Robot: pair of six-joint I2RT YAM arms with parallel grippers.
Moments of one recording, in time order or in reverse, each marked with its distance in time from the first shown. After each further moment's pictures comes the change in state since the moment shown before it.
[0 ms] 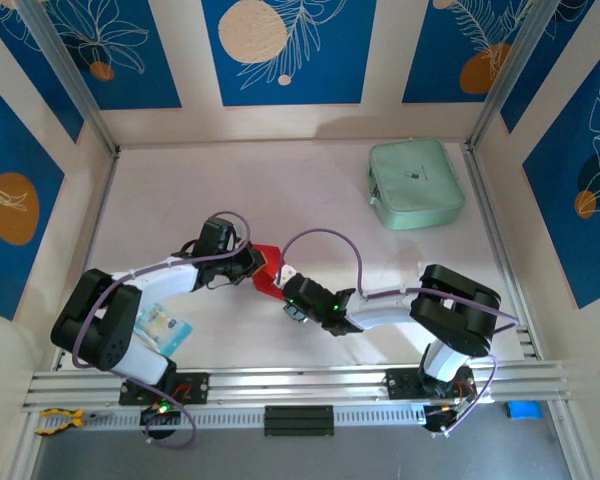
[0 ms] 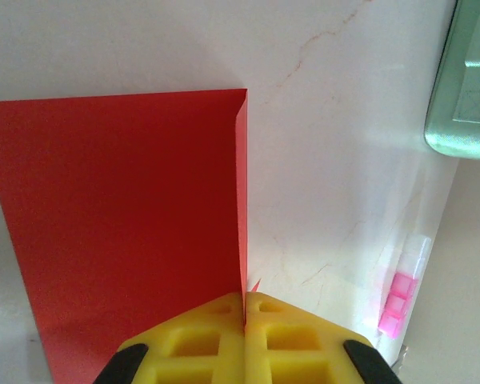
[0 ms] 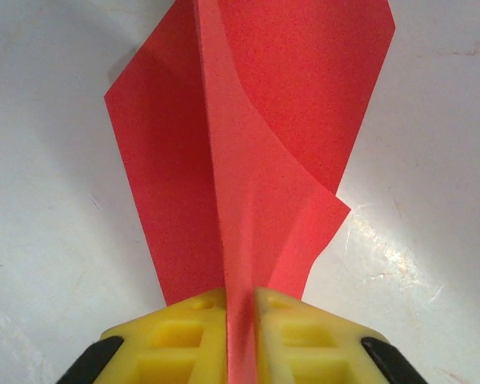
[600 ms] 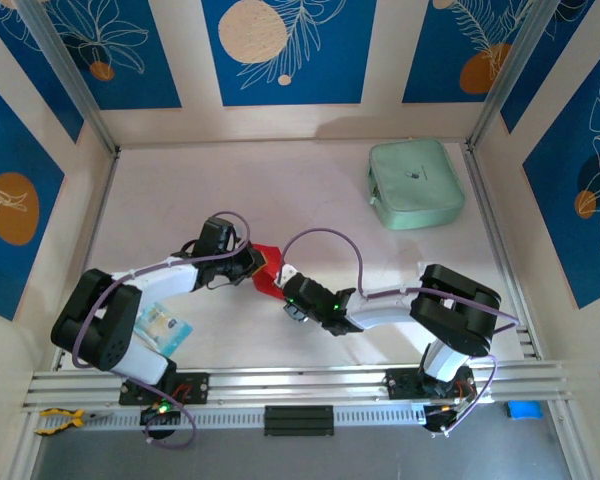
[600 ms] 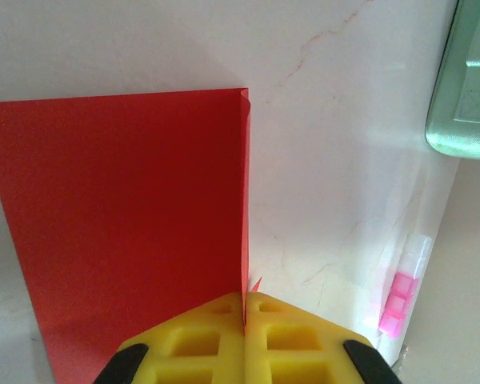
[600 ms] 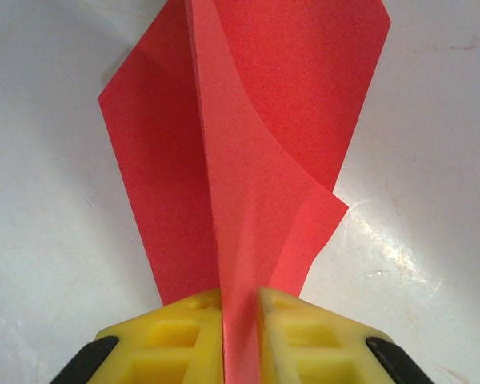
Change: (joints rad) left arm 0.000 0.000 0.000 -0.002 0.000 0.000; right arm -0.004 0.000 0.000 -0.002 0.000 0.009
